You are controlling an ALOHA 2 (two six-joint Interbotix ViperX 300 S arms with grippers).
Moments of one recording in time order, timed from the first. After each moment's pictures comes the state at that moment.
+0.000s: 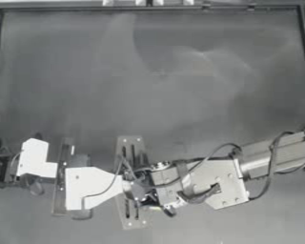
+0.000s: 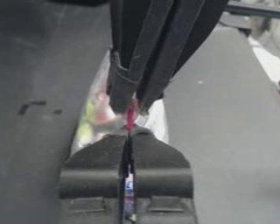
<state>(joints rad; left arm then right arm) -0.27 -0.08 1.12 -0.31 -0.92 0.02 0.19 0.37 -0.25 -0.26 1.04 0.24</state>
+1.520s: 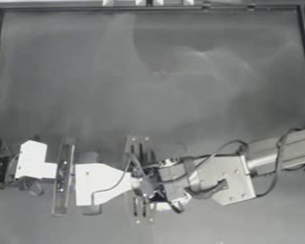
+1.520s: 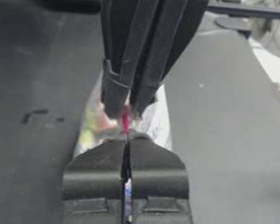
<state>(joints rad) -0.30 -0.08 1.12 -0.31 -0.96 0.06 0.19 0.33 -0.16 -0.23 1.03 0.25</state>
